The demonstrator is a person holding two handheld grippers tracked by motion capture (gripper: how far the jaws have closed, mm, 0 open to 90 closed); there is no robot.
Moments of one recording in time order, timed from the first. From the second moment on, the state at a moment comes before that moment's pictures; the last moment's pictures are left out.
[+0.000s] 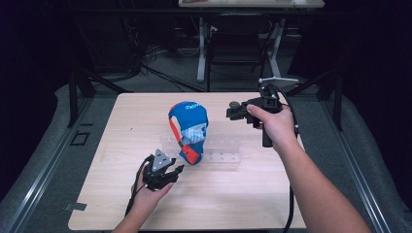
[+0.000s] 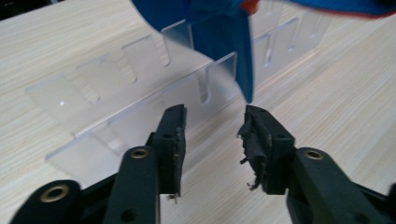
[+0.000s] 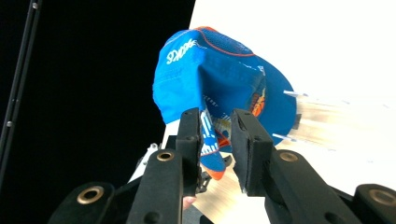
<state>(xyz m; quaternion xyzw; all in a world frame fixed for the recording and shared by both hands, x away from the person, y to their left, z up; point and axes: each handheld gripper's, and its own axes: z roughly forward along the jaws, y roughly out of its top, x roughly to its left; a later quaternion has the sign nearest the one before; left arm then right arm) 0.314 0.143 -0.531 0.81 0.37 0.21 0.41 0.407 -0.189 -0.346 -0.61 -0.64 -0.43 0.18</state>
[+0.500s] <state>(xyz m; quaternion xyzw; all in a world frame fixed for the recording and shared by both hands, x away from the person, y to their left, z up) 0.307 0.176 -0.537 0.80 0.40 0.21 0.40 0.389 -0.214 -0.355 -0.62 -0.64 -0.43 0.15</state>
